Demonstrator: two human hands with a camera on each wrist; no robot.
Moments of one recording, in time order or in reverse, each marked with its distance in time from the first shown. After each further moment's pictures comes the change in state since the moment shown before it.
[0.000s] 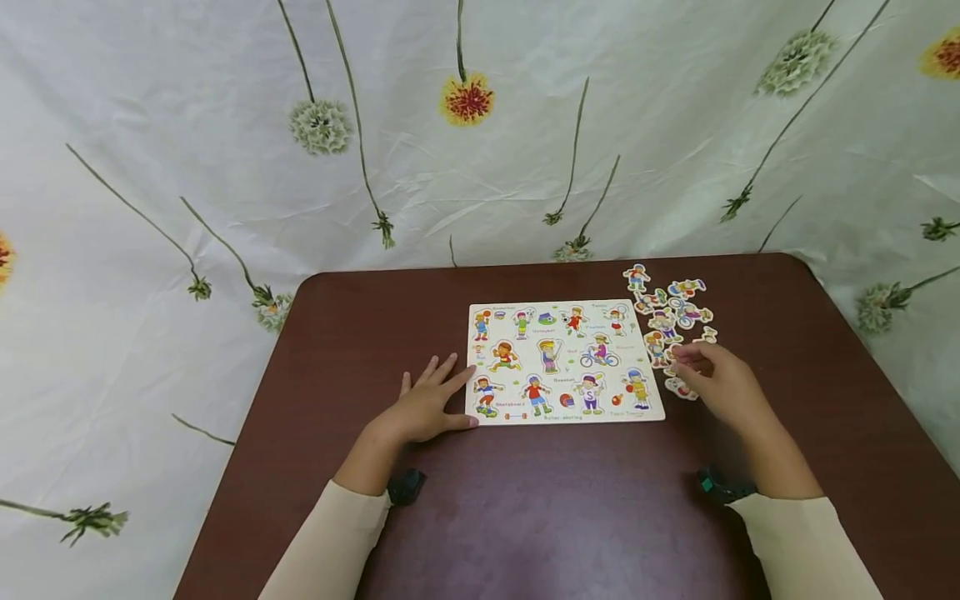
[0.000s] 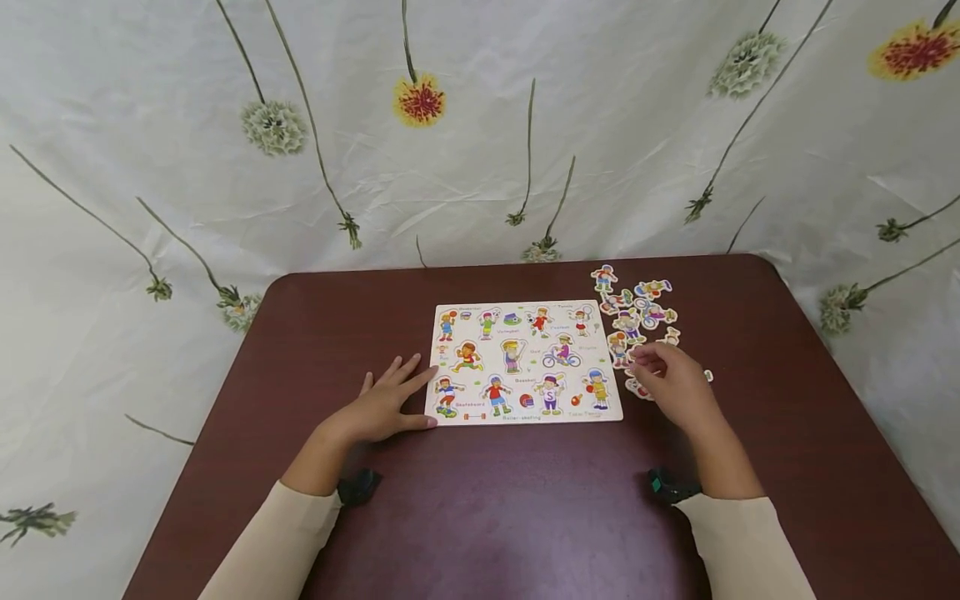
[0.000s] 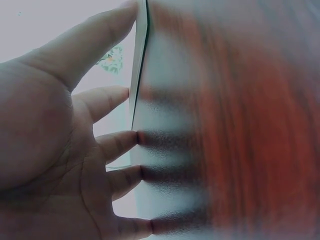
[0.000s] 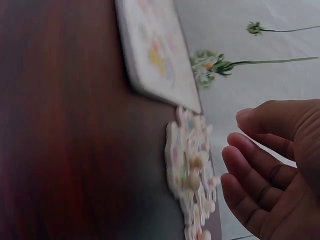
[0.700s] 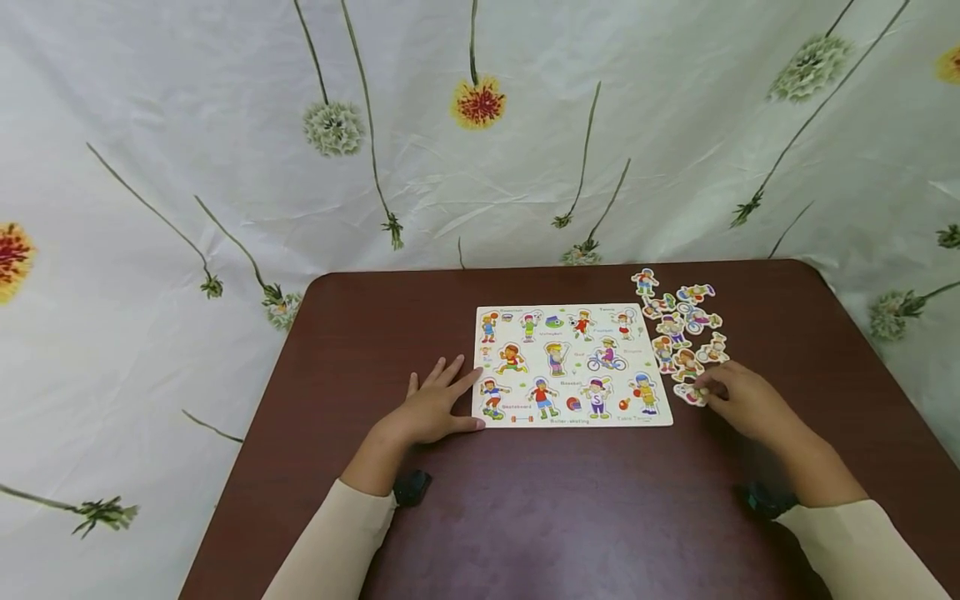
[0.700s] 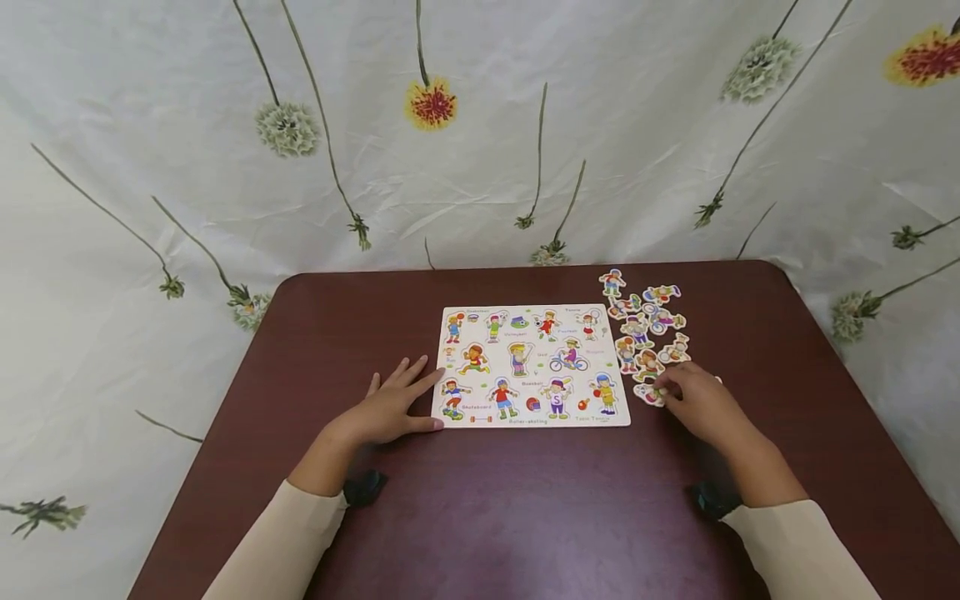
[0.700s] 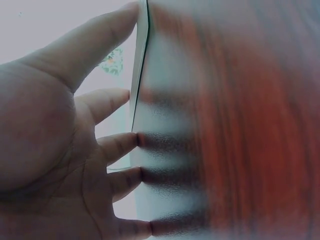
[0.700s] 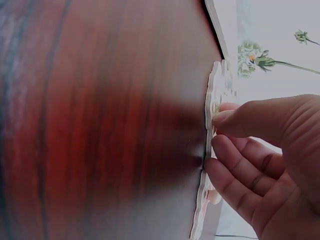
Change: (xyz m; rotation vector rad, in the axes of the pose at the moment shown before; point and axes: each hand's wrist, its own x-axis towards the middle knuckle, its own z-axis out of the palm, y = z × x) left_hand -0.003 0.002 -0.001 0.003 0.006 0.000; right_hand -0.003 0.030 -0.012 -0.275 -0.171 -0.176
